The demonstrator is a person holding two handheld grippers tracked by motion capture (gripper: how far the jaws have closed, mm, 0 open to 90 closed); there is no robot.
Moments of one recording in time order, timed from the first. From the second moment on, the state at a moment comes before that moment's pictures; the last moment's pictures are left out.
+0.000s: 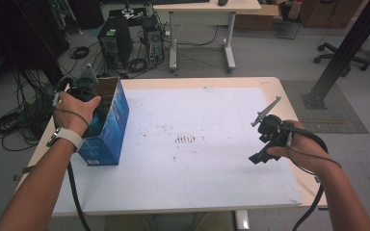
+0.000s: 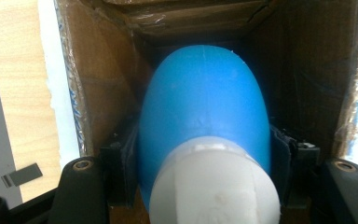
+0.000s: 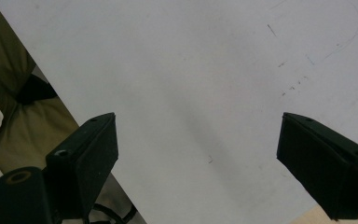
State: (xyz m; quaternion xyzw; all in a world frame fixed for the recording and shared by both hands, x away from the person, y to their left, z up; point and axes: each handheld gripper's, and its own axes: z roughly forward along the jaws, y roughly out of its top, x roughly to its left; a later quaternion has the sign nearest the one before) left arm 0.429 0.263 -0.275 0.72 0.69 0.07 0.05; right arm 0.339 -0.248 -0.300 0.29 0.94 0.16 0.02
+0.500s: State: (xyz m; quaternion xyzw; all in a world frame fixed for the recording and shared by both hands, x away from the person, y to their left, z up) left arm 0.429 0.270 -0.276 0.72 0.68 0.07 0.06; right arm 0.338 -0.247 -0.302 0.29 0.94 0.16 0.01
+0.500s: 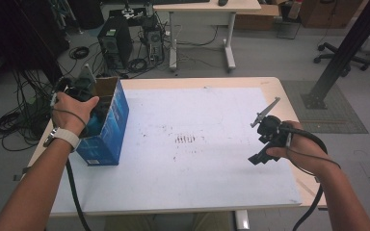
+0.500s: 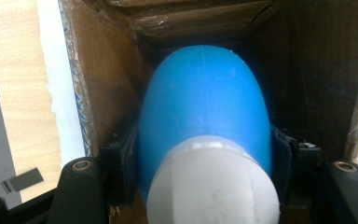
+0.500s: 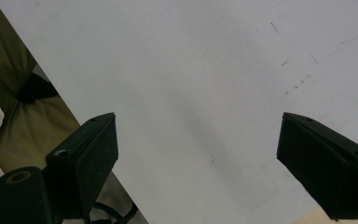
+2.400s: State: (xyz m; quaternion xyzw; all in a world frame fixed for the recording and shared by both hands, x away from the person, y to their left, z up) left arm 0.427 0.270 -0.252 0.74 0.67 0.08 0.06; right arm 0.333 -0.245 -0.300 0.29 0.94 0.16 0.02
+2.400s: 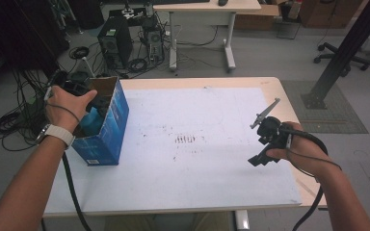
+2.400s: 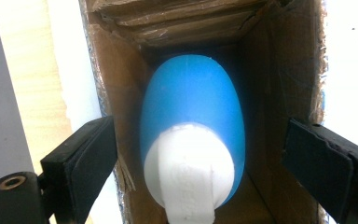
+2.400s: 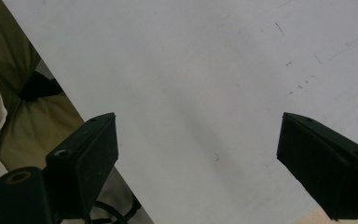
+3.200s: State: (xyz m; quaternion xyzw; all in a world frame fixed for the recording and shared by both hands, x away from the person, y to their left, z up) left arm 0.426 0.273 -0.232 0.75 0.65 0.09 0.08; right arm 0.333 -0.244 -0.297 0.29 0.94 0.16 0.02
